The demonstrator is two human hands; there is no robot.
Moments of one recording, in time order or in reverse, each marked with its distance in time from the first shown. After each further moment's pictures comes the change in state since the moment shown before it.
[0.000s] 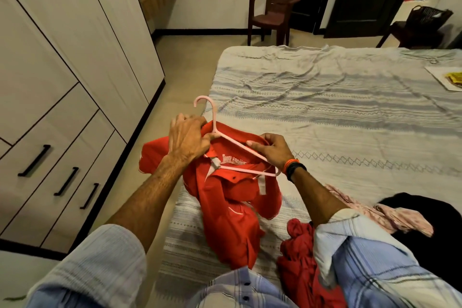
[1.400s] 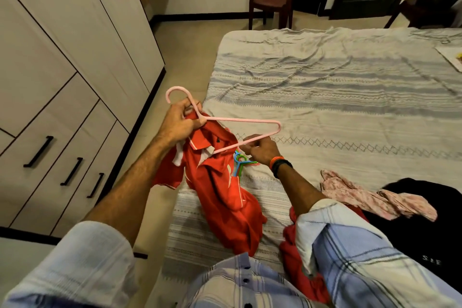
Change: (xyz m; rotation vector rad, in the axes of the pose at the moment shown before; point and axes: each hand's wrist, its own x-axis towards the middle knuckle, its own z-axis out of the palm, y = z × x) left_hand 0.003 -0.018 -0.015 -0.880 -0.182 -0.260; right_hand 0.000 0.023 0.042 -0.145 0.040 0.143
